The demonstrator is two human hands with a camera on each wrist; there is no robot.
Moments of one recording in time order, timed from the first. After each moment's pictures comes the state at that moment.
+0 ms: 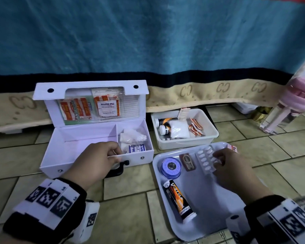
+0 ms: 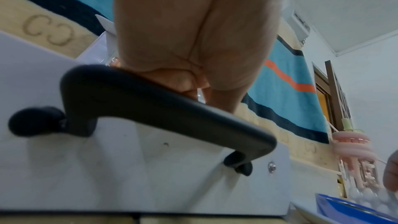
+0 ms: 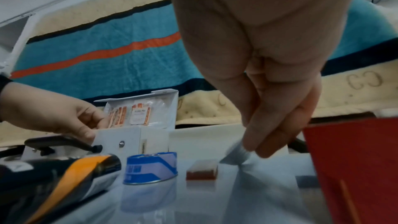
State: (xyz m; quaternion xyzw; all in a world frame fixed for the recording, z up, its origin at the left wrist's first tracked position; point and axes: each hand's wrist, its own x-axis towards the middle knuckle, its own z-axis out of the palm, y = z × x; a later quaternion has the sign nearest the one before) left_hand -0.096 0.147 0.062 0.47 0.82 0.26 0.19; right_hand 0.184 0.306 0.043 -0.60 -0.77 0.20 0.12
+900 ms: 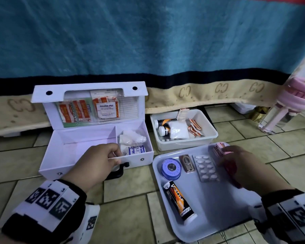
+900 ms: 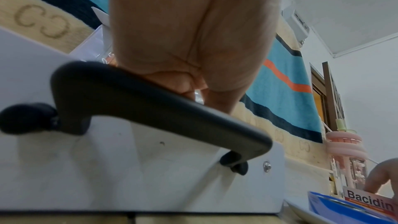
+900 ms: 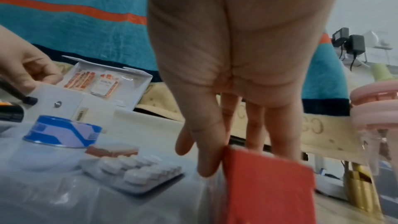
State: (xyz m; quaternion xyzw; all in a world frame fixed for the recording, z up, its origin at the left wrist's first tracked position) left_hand -0.098 0.151 0.058 0.48 0.82 0.26 0.20; right_hand 0.209 0.315 0.076 -0.49 -0.86 0.12 -0.05
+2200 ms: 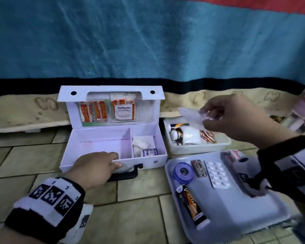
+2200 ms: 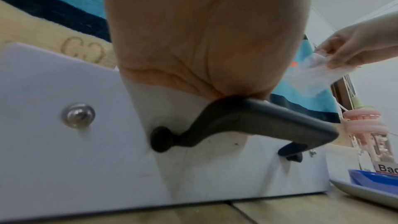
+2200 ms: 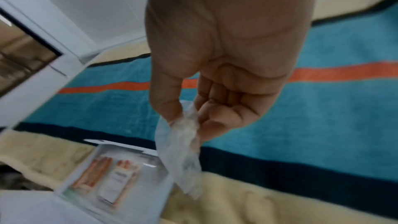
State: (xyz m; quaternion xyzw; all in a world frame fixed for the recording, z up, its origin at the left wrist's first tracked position) left_hand -0.136 0.126 0.048 0.53 0.83 0.01 0.15; right_hand 0.106 0.304 0.182 -0.38 -0.89 0.17 0.17
